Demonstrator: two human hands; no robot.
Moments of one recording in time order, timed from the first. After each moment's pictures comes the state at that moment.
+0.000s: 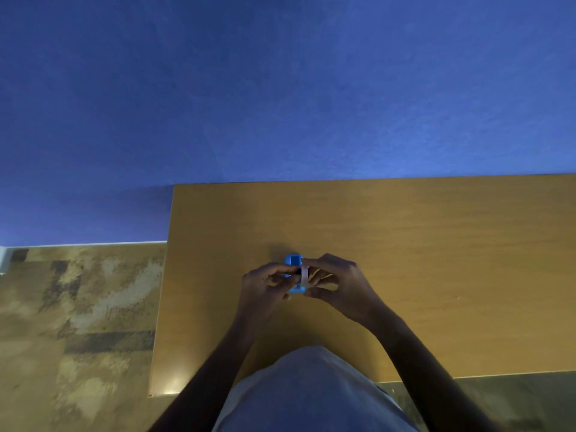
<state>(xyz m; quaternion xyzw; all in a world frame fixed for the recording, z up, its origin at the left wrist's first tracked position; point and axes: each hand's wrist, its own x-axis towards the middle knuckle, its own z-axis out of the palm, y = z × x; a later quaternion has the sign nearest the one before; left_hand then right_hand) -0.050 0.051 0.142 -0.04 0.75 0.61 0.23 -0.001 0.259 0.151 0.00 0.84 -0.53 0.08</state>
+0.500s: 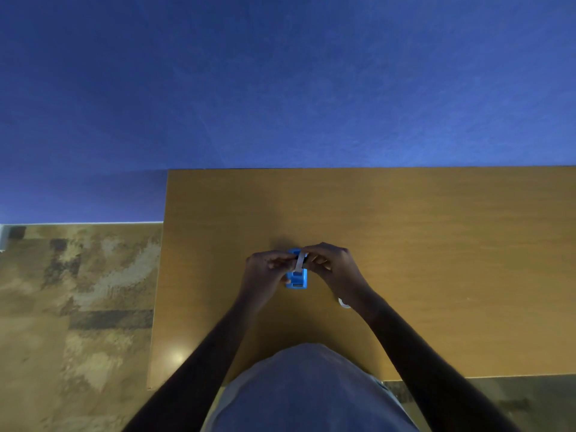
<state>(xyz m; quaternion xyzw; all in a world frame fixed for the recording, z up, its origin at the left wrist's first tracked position) -0.093 0.060 0.093 -0.08 0.77 0.57 0.28 -0.049 0.260 0.083 0.03 0.86 -0.50 0.07</state>
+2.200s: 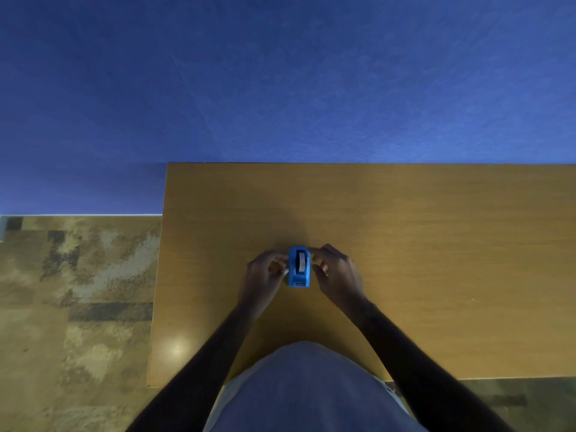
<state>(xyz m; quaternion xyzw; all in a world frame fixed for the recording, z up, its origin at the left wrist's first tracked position) -0.083 0.042 0.043 0.06 0.87 0.44 0.20 -0.033 0.250 0.038 0.07 0.94 -0.33 0.09</state>
